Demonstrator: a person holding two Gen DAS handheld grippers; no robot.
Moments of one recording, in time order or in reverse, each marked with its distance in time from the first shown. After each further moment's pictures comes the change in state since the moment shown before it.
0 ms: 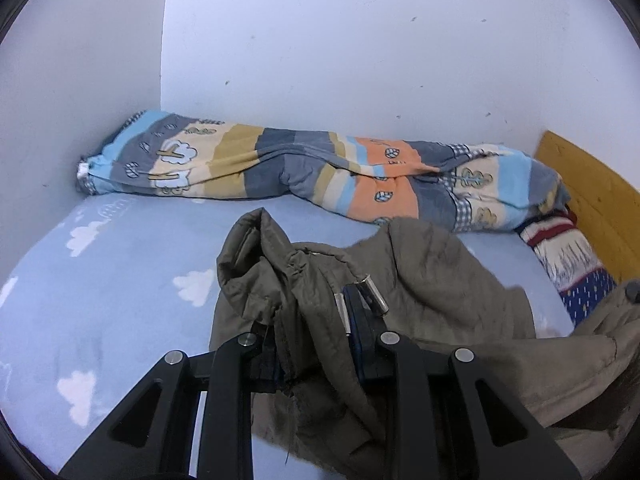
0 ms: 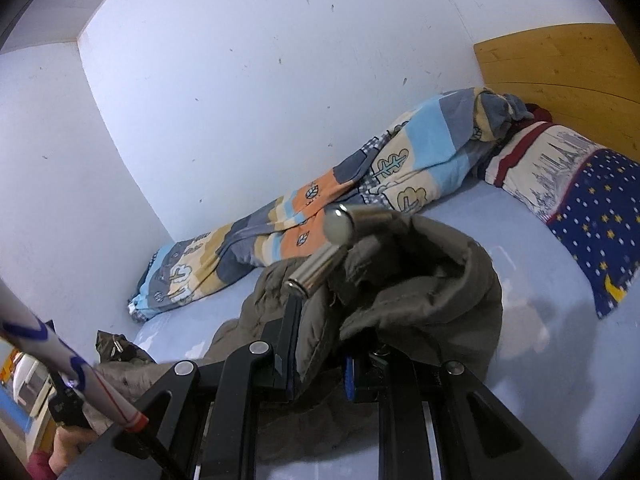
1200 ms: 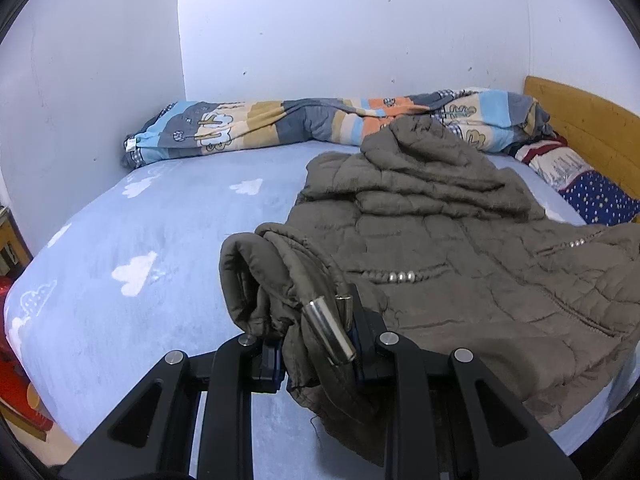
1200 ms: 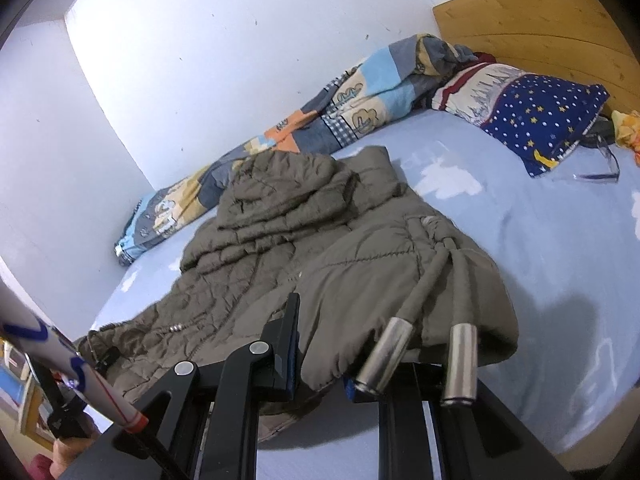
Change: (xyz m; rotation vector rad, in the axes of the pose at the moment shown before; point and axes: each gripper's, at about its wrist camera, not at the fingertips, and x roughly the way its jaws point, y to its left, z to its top) left arm -0.145 0.032 -0.223 0.127 -0.018 0.092; right arm -0.121 -0.028 -0.175 0.029 0.113 -0.077
